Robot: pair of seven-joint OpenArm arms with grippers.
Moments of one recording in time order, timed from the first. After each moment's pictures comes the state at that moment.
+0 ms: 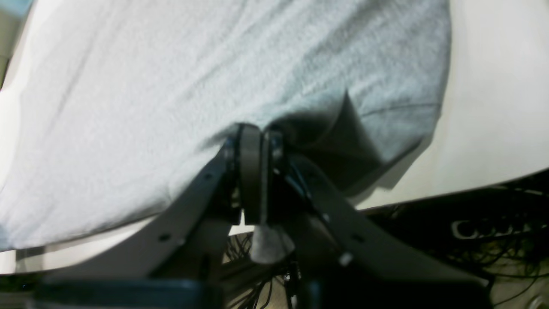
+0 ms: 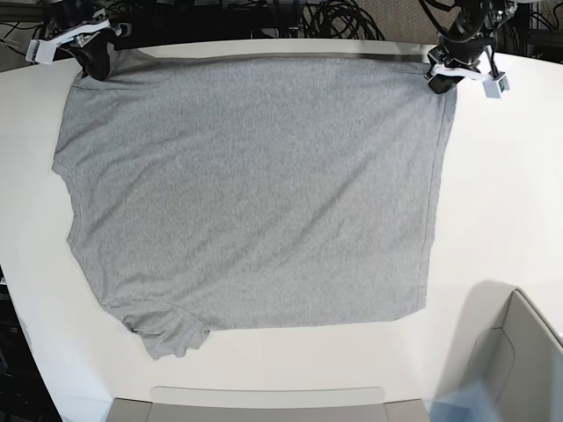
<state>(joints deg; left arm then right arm) 42.1 -11.7 -23.7 110.4 -53.7 4.7 41.1 -55.1 14.3 28.6 109.4 51.7 22.5 -14.4</state>
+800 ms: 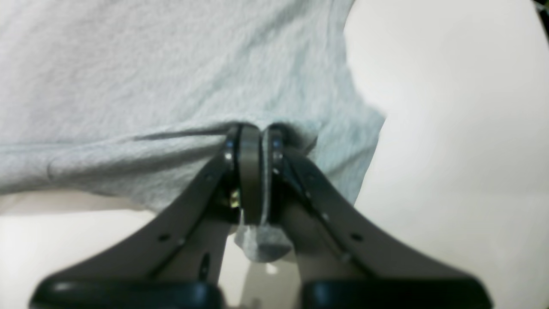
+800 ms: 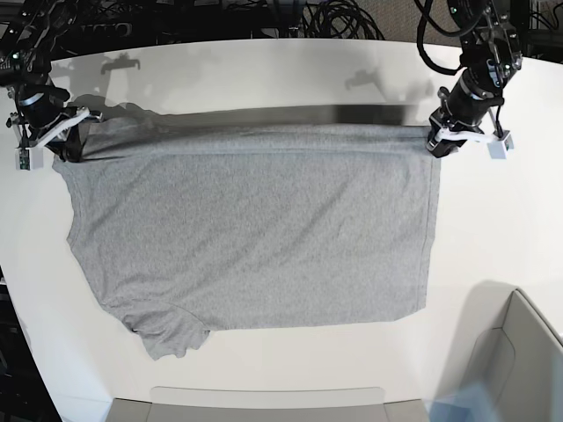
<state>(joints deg) 23.3 -11.3 -23.6 109.6 -52.9 12.4 50.8 -18.0 13.7 39.0 112.9 32.9 28.1 -58.0</state>
